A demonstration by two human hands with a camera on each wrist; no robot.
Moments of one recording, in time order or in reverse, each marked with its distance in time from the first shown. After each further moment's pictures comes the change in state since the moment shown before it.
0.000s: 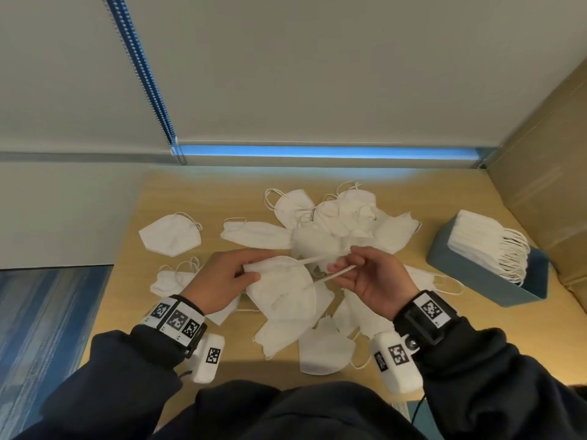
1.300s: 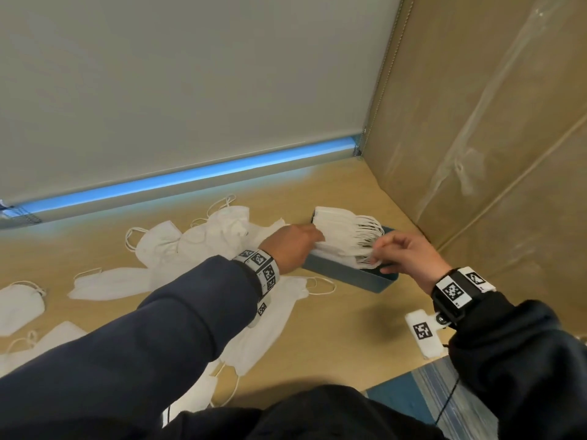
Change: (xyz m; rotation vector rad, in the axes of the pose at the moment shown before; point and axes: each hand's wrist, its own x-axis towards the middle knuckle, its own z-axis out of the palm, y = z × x) left_hand 0.244 0.197 0.302 0.677 -0.266 0.550; right_hand -0.093 -0.145 -0.326 -0.563 0.409 -0.269
